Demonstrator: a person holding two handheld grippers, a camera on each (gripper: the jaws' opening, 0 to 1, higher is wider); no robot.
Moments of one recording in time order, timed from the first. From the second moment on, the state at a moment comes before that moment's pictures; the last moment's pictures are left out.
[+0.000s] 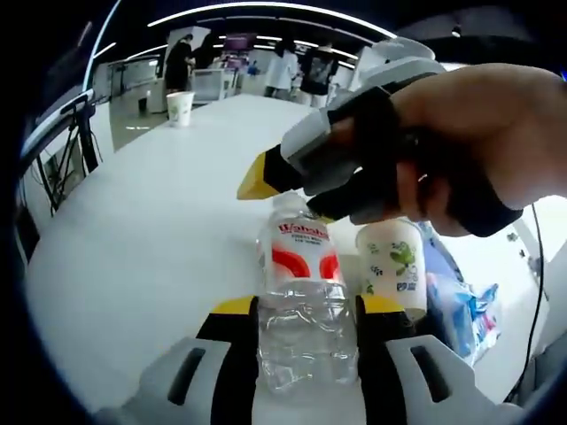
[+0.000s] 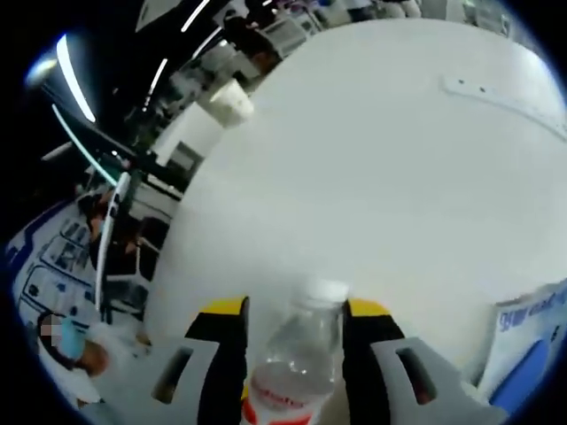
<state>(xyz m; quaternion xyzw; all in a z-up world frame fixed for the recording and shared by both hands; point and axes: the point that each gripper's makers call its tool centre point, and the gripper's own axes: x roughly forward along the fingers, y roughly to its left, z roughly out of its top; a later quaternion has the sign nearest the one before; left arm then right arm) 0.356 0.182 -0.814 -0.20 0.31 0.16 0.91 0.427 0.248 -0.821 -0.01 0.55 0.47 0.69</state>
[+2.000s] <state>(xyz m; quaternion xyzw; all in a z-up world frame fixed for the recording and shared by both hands) 0.362 0.196 -0.676 -0.03 0.15 -0.04 0.99 0.407 0.225 -0.590 0.15 0.23 0.70 0.66</state>
